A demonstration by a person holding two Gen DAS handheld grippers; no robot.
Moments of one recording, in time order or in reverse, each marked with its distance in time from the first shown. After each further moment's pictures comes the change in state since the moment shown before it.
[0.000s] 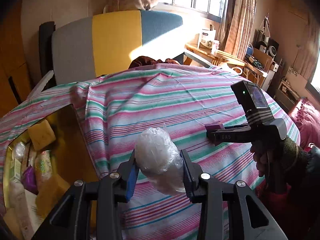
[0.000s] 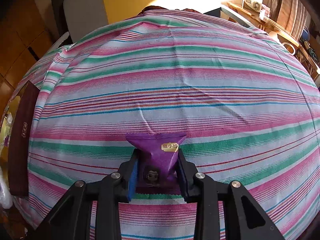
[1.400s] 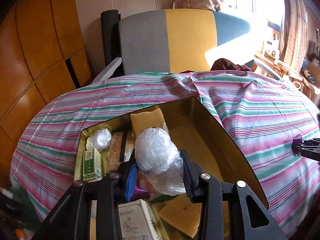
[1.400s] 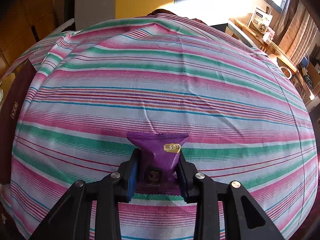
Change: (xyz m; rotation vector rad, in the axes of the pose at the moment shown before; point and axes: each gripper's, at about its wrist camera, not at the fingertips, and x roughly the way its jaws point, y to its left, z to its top) left arm -0.016 0.174 -0.014 -0.149 0.038 0.376; right arm 0.004 0.022 -0.003 -0.146 -0.029 -0.124
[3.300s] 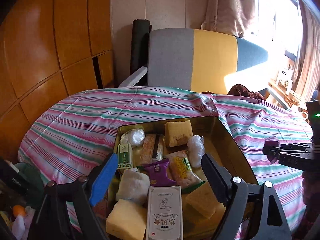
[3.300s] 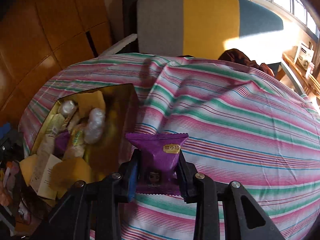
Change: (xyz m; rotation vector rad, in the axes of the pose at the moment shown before) left arm -0.071 0.060 -0.024 -0.186 -0.117 0.077; right arm -0.080 0.193 0.055 -0.165 -0.143 0.304
